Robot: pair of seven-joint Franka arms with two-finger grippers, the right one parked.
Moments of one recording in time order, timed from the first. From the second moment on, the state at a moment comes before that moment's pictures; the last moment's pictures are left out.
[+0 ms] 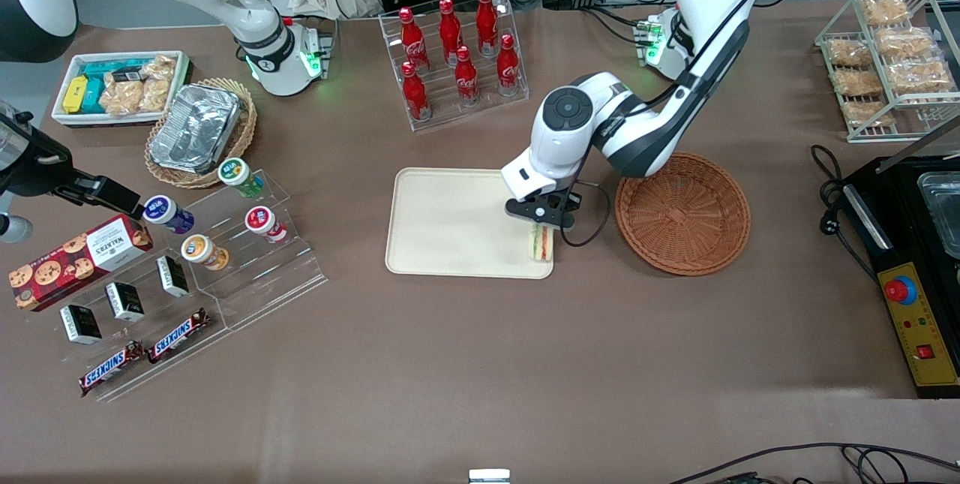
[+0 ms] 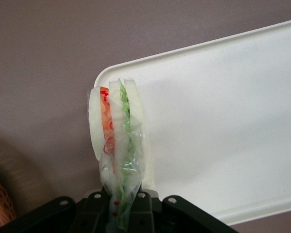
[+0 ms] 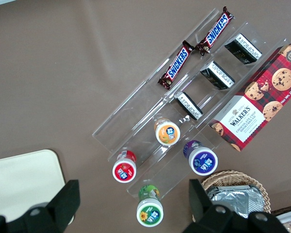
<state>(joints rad) -0.13 0.45 -0.62 -1.96 0.37 2.36 -0.66</state>
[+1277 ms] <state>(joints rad) -0.23 0.52 -0.52 -1.95 0.39 2.49 -0.73</state>
